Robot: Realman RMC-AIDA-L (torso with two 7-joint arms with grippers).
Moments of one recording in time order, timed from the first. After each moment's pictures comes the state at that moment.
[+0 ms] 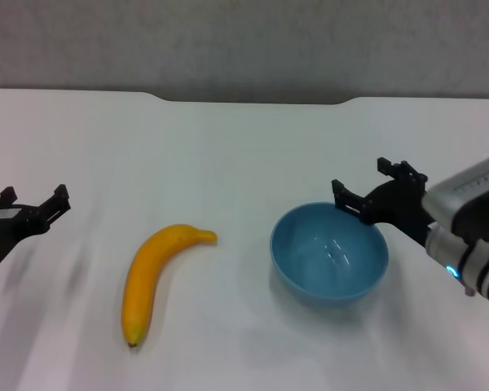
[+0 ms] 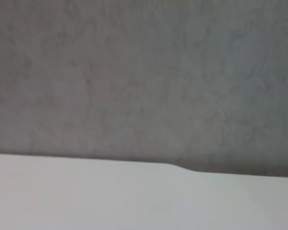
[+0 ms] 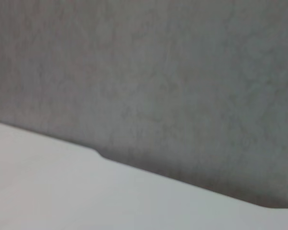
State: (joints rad) left arm -0.14 -2.03 -1.50 -0.86 0.31 -0.37 2.39; right arm 0.43 2.00 1.11 0.71 0.16 0.42 -2.86
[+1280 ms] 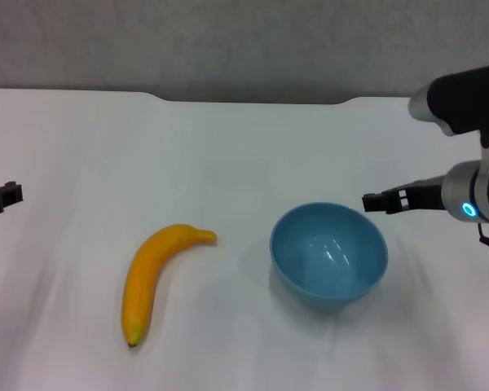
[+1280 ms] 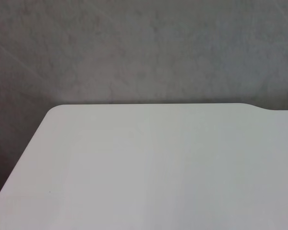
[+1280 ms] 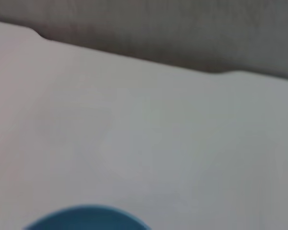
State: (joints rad) left arm -0.08 -2.03 -1.50 -1.63 0.00 0.76 2.81; right arm 0.48 2.00 1.39 1.35 0.31 -0.88 -3.00
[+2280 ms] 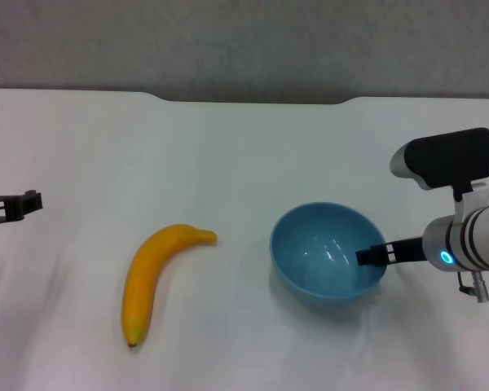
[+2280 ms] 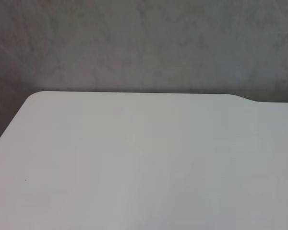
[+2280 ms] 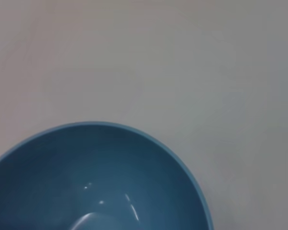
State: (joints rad) left arm -0.12 -2.04 -1.49 -1.52 -0.03 0.68 2.80; right arm 0.57 2.01 1.31 1.00 0.45 -0.74 -2.99
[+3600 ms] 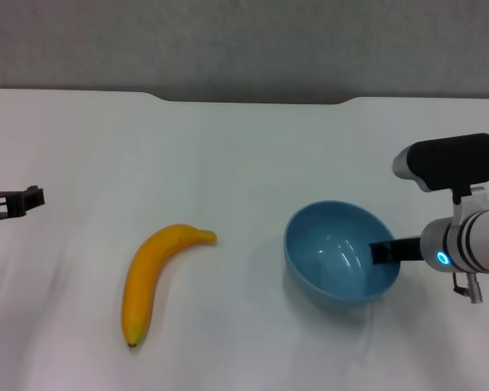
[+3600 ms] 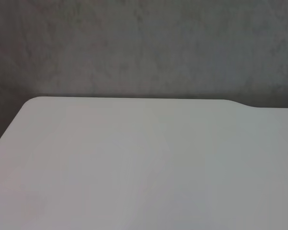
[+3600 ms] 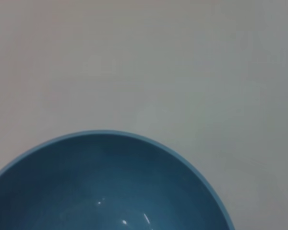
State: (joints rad) left arm -0.12 -2.04 -1.49 -1.52 -0.03 0.67 2.80; right arm 0.60 2.01 1.29 0.90 0.49 -0.63 -2.98
